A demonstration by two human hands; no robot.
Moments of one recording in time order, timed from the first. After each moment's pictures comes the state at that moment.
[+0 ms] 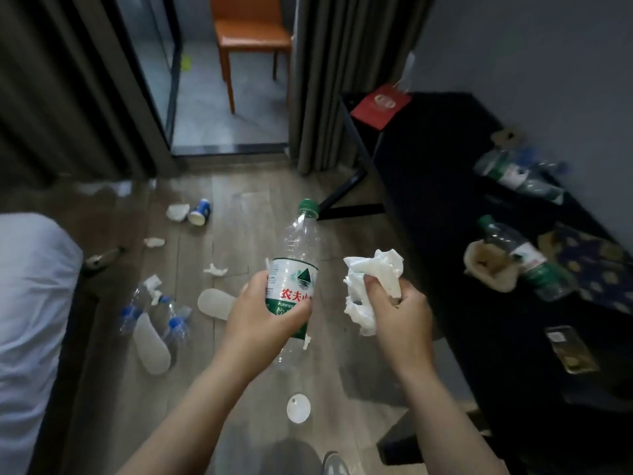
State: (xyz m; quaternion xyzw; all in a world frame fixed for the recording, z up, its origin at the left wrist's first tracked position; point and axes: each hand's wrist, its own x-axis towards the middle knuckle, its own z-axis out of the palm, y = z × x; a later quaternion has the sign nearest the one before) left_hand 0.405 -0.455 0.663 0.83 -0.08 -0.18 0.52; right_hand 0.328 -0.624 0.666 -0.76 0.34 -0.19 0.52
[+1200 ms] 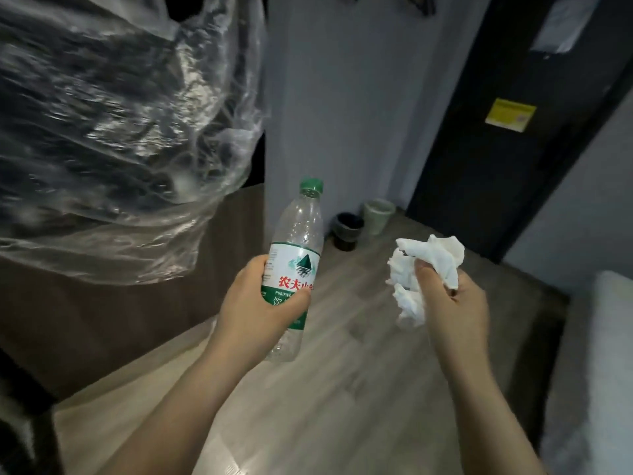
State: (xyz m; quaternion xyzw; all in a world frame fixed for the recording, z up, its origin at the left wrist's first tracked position) left_hand -0.285 -0.303 0.888 0.26 -0.79 -0.49 0.27; right_hand -0.405 -0.116 0.905 -0.13 0.77 -0.63 -0.06
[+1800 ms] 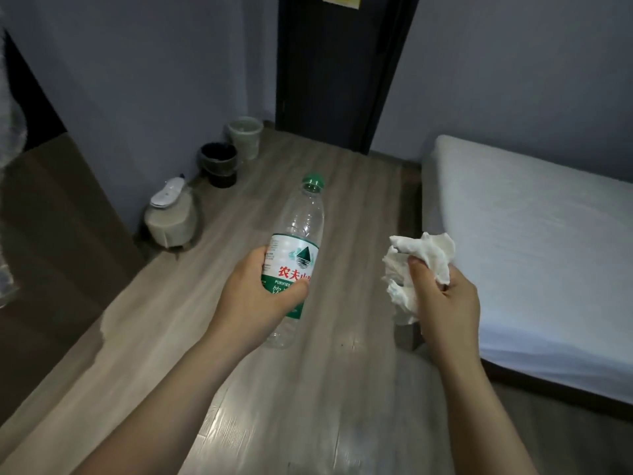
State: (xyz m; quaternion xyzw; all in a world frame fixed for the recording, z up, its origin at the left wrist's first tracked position) left_hand -0.396 -0.239 0.814 0.09 -0.84 -0.54 0.05; right_hand -0.399 -0.015 0.832 0.13 0.79 -0.56 -0.19
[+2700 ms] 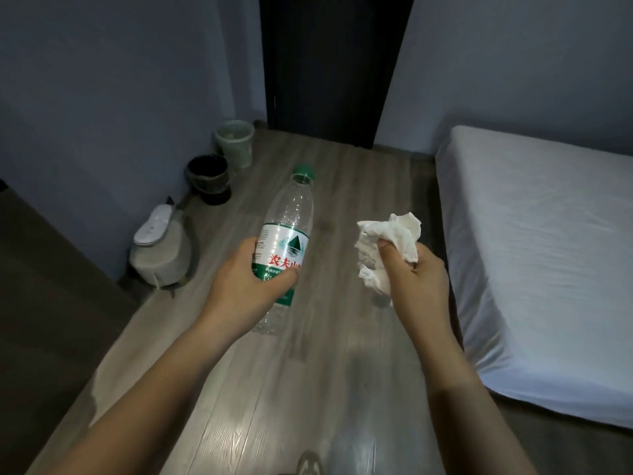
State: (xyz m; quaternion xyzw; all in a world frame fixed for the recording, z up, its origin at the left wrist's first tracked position) left_hand -0.667 -0.296 0.797 0.08 -0.85 -0.52 0.03; right_hand -0.663 -0.083 0.808 0.14 0.80 -0.56 -0.14
